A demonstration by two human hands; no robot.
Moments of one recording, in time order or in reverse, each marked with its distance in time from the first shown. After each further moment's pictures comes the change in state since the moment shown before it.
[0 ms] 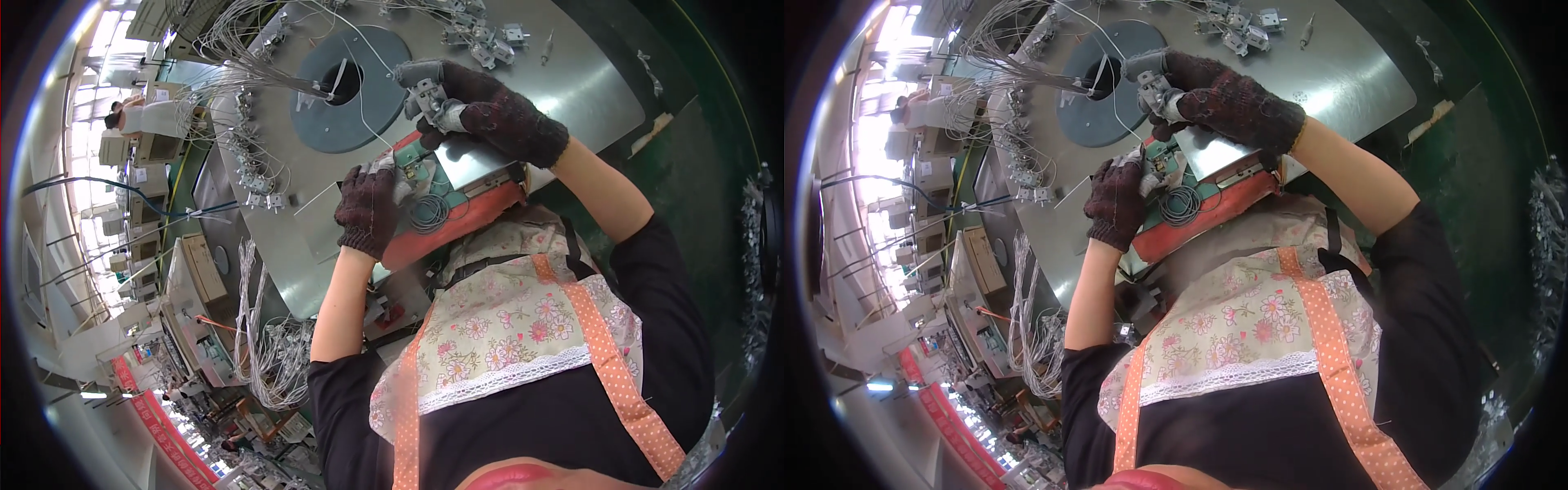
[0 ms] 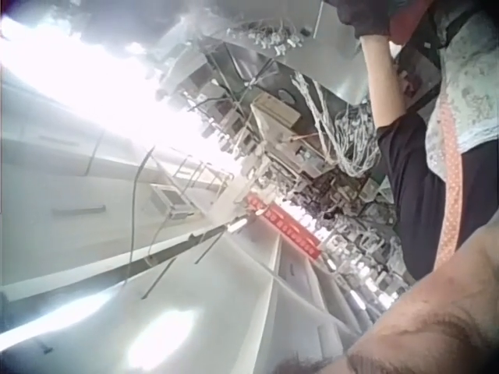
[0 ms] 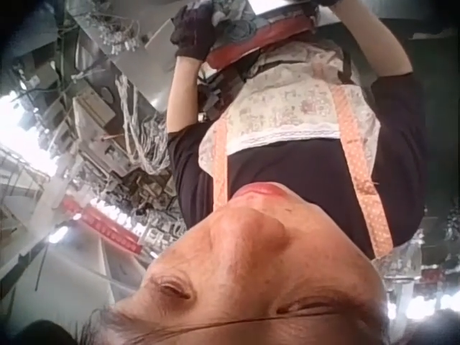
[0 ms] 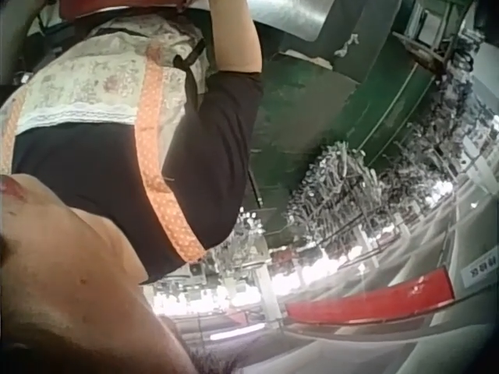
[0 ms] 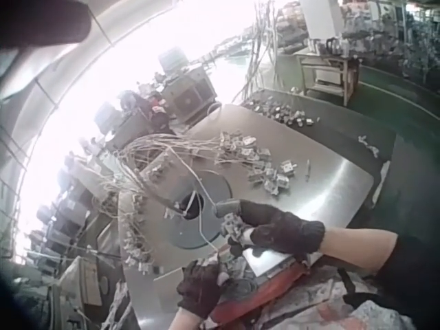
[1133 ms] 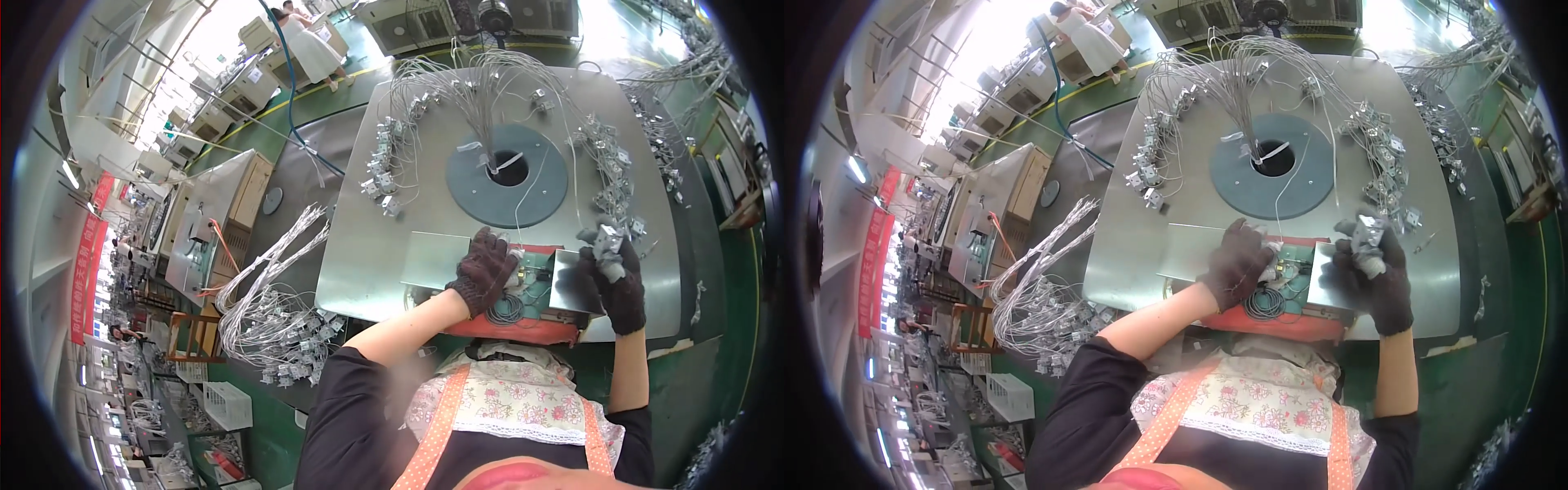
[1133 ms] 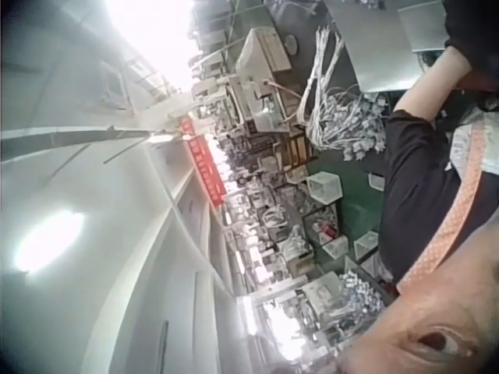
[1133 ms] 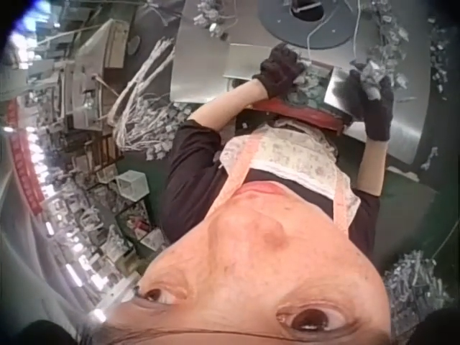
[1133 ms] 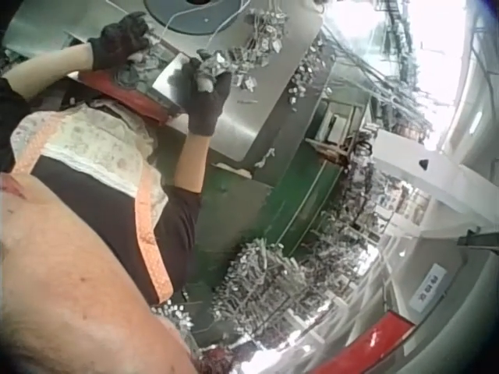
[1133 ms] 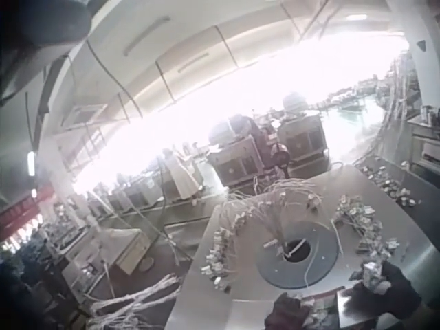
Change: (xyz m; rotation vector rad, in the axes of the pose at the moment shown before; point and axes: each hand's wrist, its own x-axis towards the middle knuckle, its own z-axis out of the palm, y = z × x) left_hand -0.002 0.016 -0.013 0.068 0.416 -0.030; right_hand -0.013 -0.036 0.036 -0.174 0.329 0.109
